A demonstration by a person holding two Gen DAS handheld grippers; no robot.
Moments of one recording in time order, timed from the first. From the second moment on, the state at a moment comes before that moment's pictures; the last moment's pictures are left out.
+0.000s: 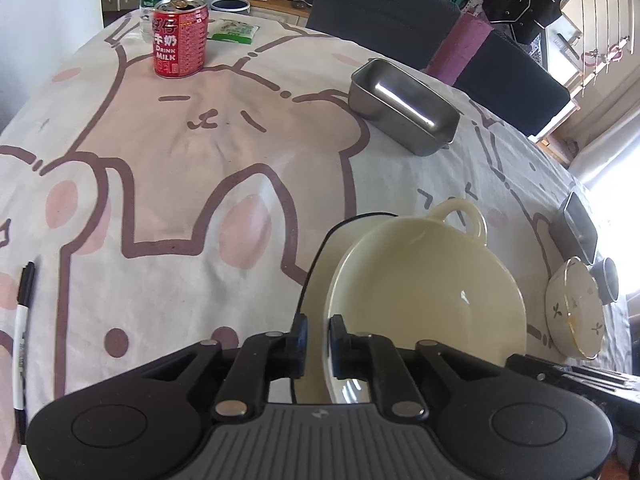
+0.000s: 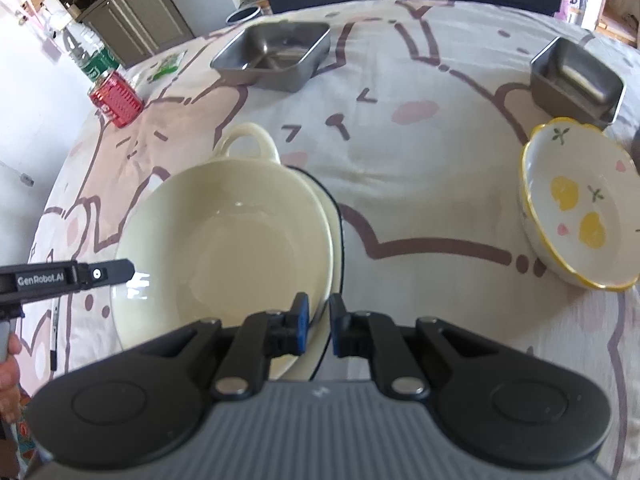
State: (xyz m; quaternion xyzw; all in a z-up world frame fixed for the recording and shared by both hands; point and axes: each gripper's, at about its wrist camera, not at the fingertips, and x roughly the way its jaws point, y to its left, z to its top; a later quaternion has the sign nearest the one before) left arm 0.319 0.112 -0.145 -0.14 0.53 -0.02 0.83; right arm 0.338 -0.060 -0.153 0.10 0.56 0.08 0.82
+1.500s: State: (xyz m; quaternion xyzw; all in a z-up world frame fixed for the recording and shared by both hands) left arm 0.321 -0.068 -0.097 -0.03 0.44 -0.11 0.89; right arm 0.277 -0.219 -0.099 0.15 0.38 -0.05 0.91
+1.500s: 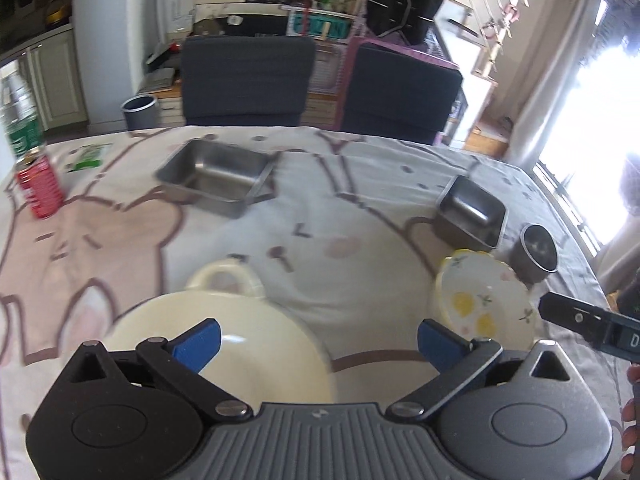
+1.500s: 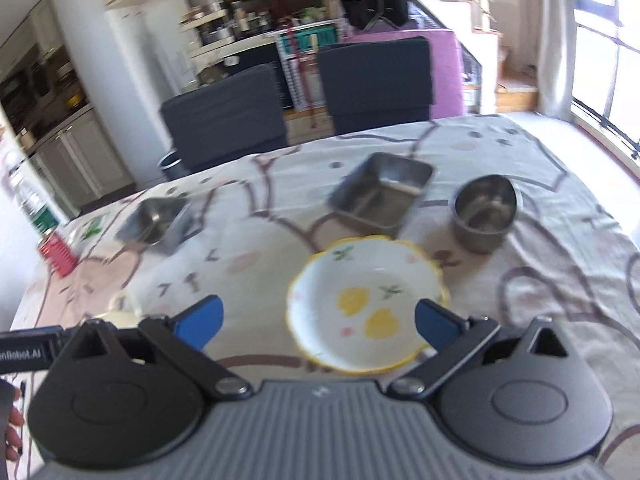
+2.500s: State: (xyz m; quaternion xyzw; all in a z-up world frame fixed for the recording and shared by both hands) left arm 0.405 -0.181 -0.188 -0.06 0.50 -0.20 0.84; right arm 0.349 -0.310 -0.194 0.19 0.49 -0.10 0.85
